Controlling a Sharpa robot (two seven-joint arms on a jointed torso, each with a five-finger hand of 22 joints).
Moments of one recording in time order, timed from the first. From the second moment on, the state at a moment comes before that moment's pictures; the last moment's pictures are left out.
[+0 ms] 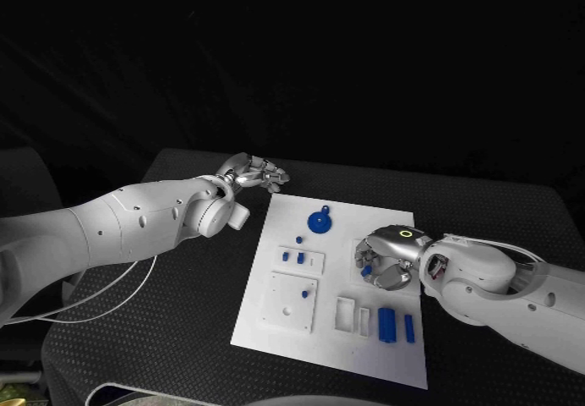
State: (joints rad) left arm 1.26 -0.74 -0.15 1.16 -0.30 -0.29 0.27; left_hand 1.12 -0.17 0.52 -0.14 0.06 0.88 0.17 0.31 0.46 1.17 0.13 0.07 0.19 0.97 0.09 0.59 0.41 0.02 0.71 -0.02 0.51 1.30; right arm 1.19 -0.75 -0.16 1.55 -1.70 -0.16 -0.08; right_hand 1.17 -0.27 0.74 -0.17 0.05 0.96 0.13 0.36 0.44 1.20 0.12 0.12 0.14 1.03 0.09 0.35 0.76 0.26 0.89 0.19 0.10 1.31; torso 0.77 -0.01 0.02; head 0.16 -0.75
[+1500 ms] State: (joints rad) left arm 1.26 -0.74 -0.15 1.16 -0.30 -0.29 0.26; left_hand 1.12 -0.17 0.52 -0.14 0.06 0.87 0.17 0.31 0.46 1.17 0.13 0.07 0.19 0.97 0.09 0.58 0.42 0.02 0.71 -0.02 0.51 1.30; right arm 1.18 -0.76 -0.16 1.57 -1.76 -0.19 -0.10; right_hand 1.24 -0.23 0.87 -0.22 0.05 1.02 0.10 0.39 0.46 1.27 0.09 0.15 0.16 1.11 0.05 0.39 0.80 0.26 0.98 0.17 0.13 1.31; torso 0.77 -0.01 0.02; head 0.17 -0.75
